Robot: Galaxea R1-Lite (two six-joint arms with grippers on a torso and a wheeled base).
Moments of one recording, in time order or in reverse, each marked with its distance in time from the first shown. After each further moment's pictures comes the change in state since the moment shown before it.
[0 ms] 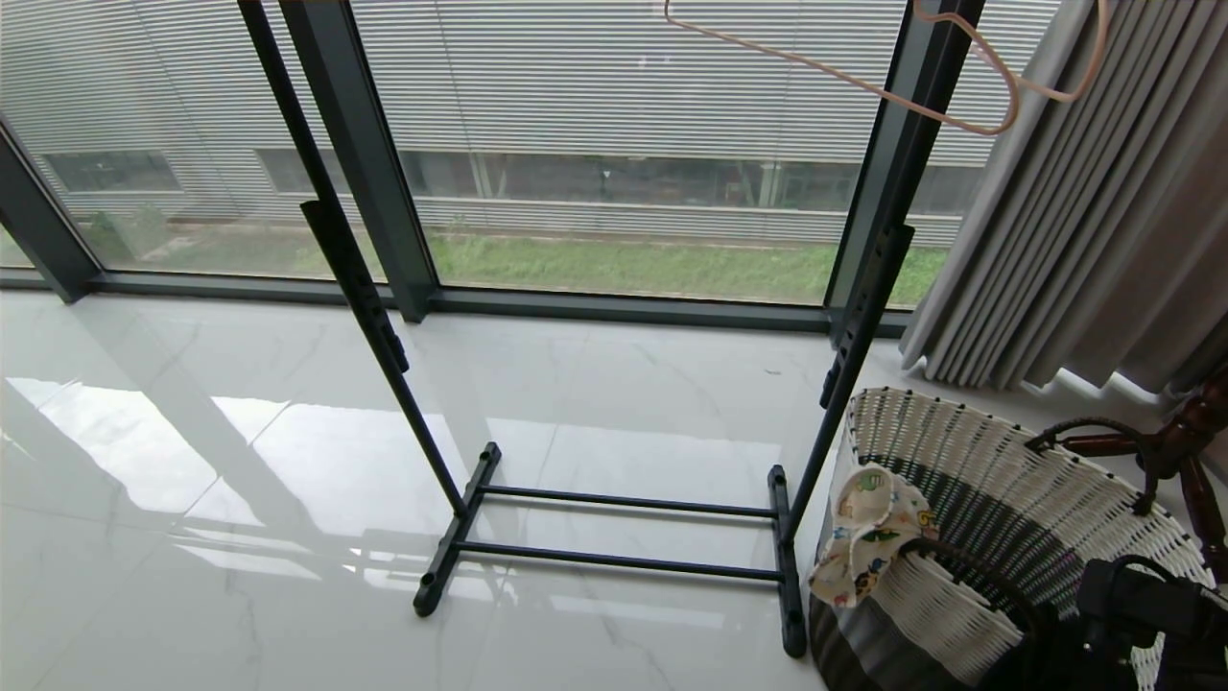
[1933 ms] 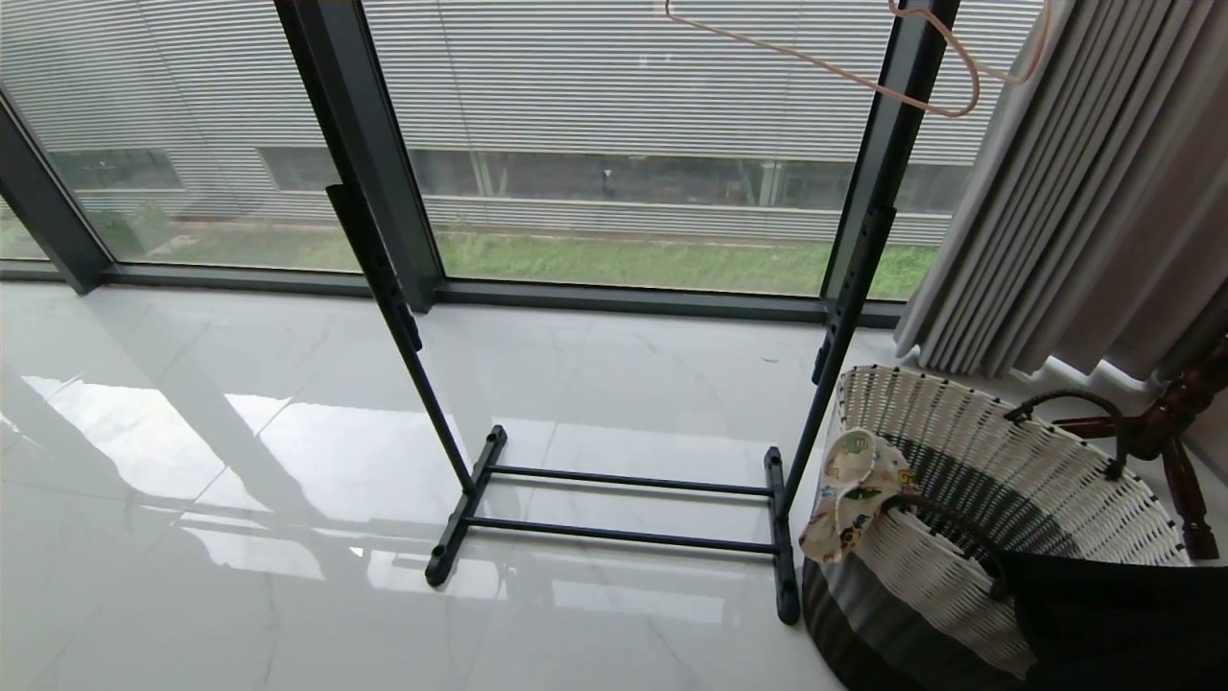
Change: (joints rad) left arm 0.000 0.000 0.000 0.000 -0.001 0.003; right arm 0.087 -0.416 -0.692 0.868 0.168 0.135
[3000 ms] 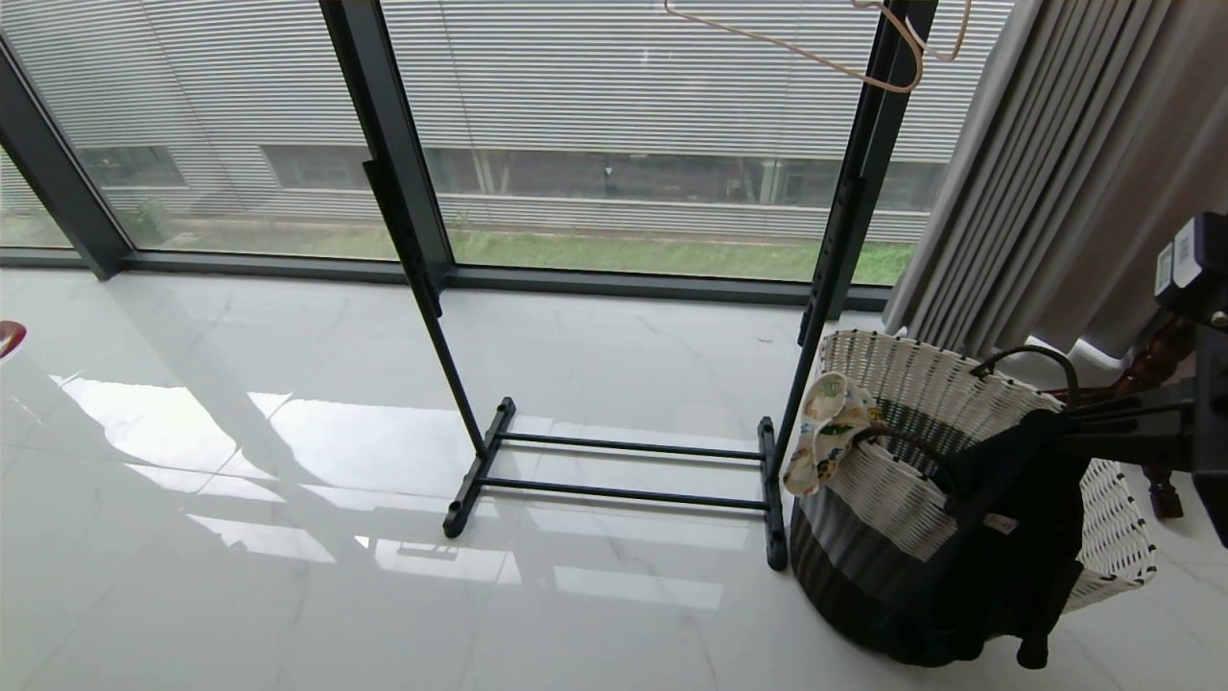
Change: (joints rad) left arm 0.001 0.000 0.000 0.000 -0.047 0.097; right arm 0.355 0.315 -0.129 -0.296 -0.016 0.274
